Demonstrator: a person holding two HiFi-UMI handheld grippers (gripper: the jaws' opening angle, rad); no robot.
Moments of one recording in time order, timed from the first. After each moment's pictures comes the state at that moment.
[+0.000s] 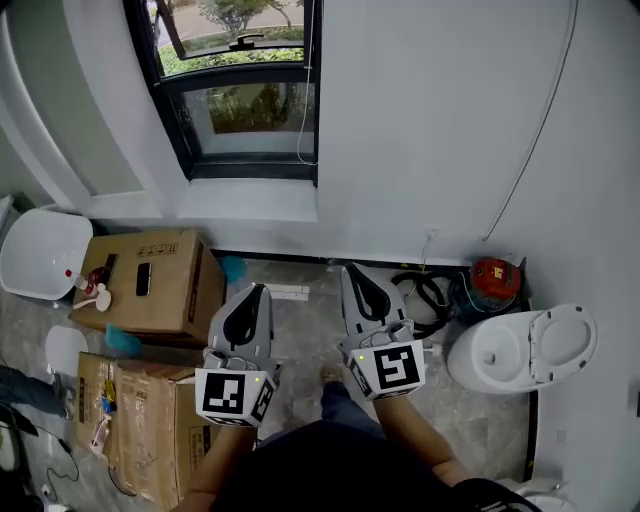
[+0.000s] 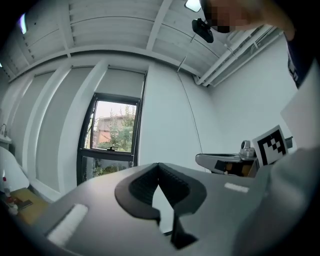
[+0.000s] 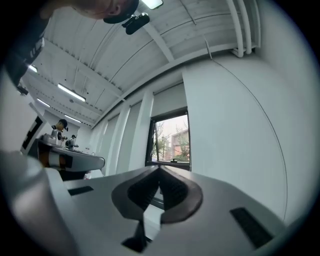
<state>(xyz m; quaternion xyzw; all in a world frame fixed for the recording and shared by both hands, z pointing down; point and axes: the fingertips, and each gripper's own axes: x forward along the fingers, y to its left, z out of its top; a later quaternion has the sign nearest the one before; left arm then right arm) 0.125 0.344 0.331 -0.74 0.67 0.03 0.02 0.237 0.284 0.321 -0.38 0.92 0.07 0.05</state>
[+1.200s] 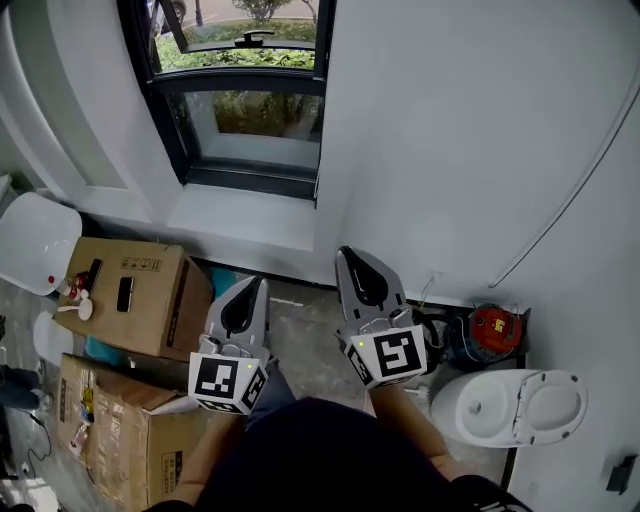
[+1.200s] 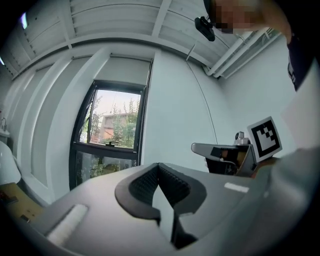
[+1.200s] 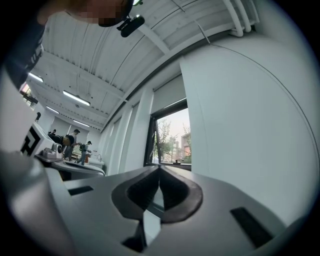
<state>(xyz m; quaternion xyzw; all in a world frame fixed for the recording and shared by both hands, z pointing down) 0.101 0.145 0.358 -0.73 0.69 0.03 0.00 0.200 0.077 0.315 -0.31 0.95 0.07 0.06</state>
